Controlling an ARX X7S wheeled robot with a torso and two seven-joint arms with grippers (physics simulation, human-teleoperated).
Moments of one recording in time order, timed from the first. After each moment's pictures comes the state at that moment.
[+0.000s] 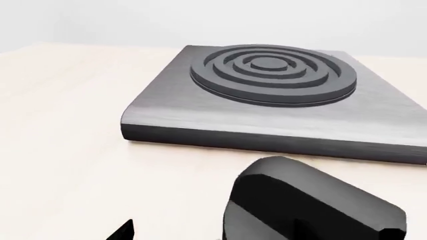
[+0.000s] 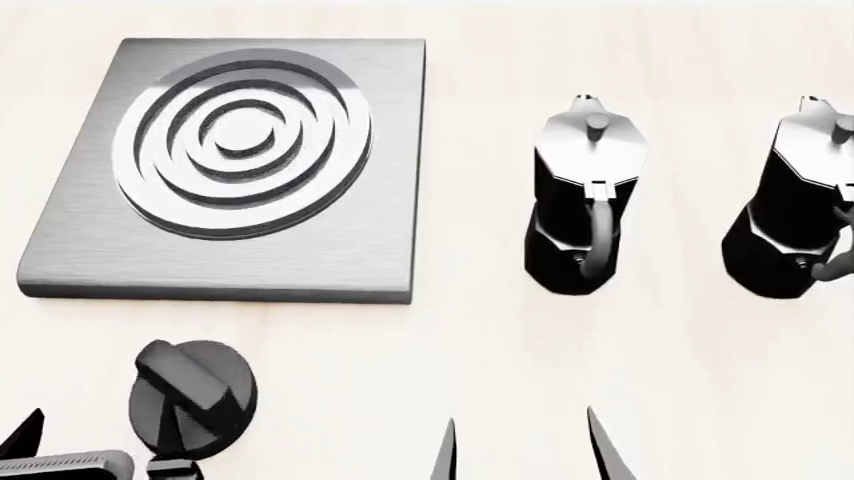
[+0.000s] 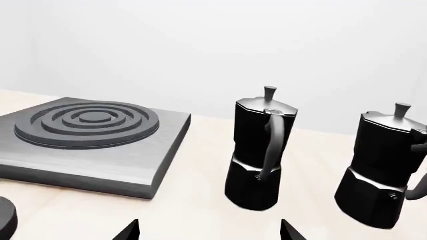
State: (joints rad) left arm -0.08 -0.29 0.29 0.26 -0.33 -0.21 -0.49; right arm -0.04 0.32 -0.40 -0.44 0.06 0.08 0.41
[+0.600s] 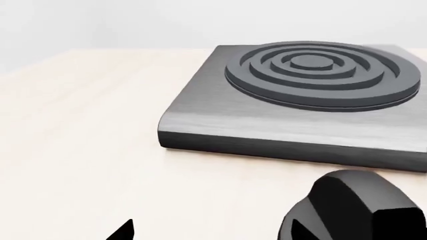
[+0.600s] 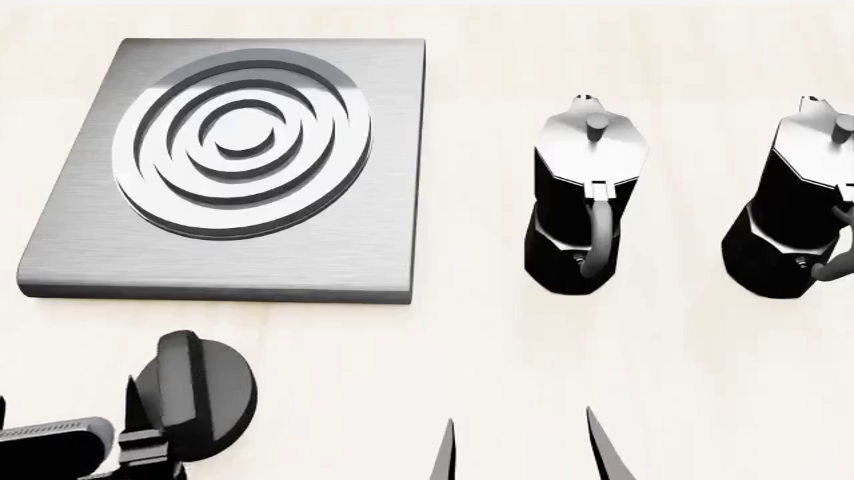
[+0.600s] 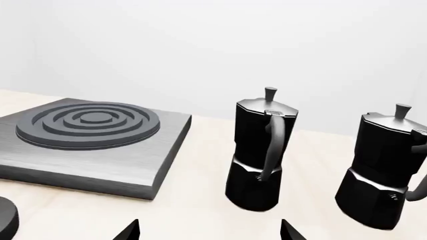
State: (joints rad) left arm -0.14 -0.29 0.26 0.20 -0.31 -0.25 -0.53; right arm -0.03 0.33 -0.41 -0.44 0.06 0.08 0.41
